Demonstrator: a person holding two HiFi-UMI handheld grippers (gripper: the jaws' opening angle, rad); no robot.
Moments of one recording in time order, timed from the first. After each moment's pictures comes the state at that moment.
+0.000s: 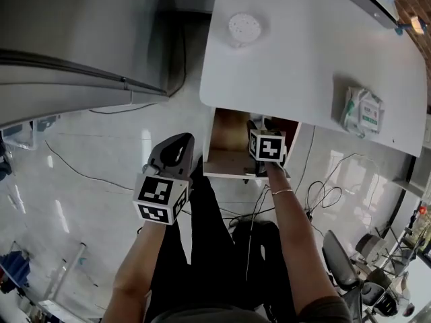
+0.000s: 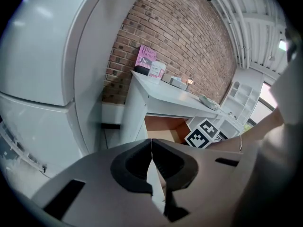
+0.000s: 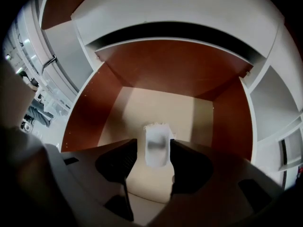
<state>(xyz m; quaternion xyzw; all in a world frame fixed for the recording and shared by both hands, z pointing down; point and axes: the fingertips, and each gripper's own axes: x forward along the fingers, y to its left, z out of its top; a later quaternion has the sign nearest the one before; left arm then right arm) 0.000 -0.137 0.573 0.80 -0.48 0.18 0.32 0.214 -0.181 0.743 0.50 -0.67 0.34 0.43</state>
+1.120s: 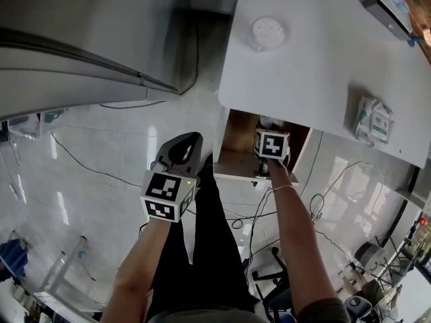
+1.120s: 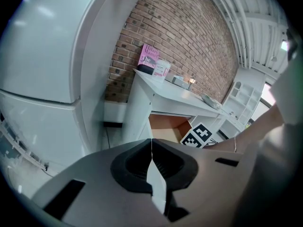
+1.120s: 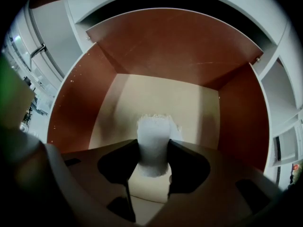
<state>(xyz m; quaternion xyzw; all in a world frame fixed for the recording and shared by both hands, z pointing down) -0.013 -0.138 0.580 0.79 -0.48 0.18 0.33 0.211 -0.178 0.774 0.51 -0.63 0.35 0.46</state>
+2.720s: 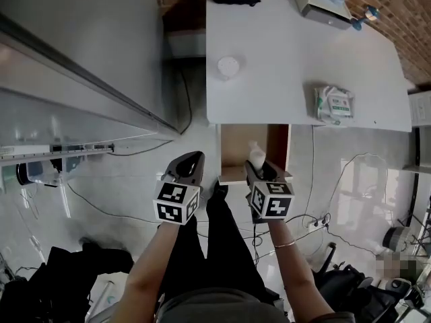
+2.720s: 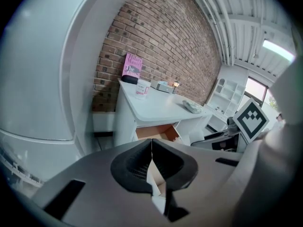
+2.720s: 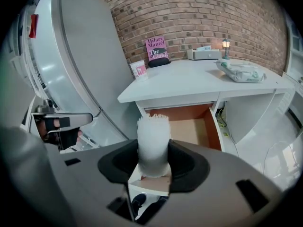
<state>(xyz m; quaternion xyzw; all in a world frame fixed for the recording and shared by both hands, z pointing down) -0.009 -0.128 0.511 0.84 -0.42 0.19 0.28 0.148 -0.094 0.556 0.56 -0.70 0.36 0.25</state>
